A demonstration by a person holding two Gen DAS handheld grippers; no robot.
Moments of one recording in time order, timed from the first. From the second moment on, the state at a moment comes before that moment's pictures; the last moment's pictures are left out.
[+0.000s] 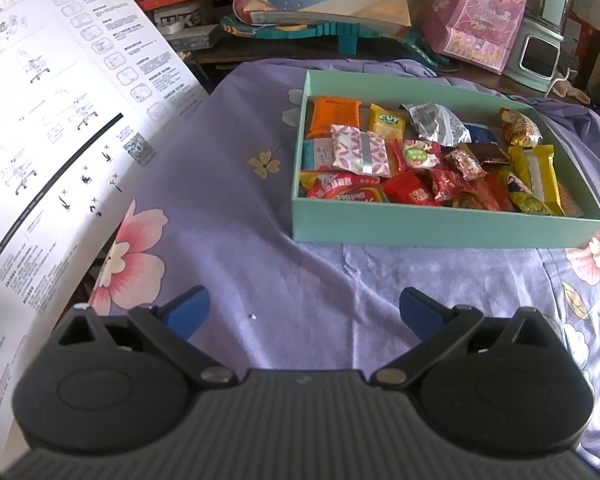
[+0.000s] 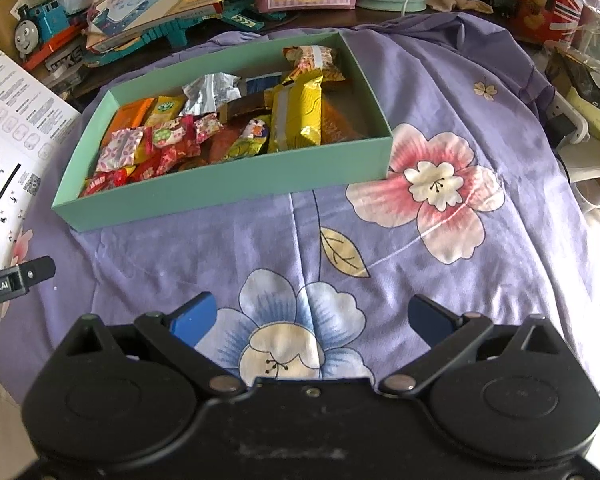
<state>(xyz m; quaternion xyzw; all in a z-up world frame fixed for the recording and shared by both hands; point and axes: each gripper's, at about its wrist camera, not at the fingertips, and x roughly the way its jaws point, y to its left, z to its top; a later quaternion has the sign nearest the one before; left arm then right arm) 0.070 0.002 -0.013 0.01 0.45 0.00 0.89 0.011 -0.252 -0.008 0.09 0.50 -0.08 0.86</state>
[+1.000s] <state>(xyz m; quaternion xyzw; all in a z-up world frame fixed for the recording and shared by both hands) 0.078 -0.006 -0.005 0.02 0.45 -0.01 0.89 0.022 -0.262 0.001 0.09 0.48 -0.09 0.87</state>
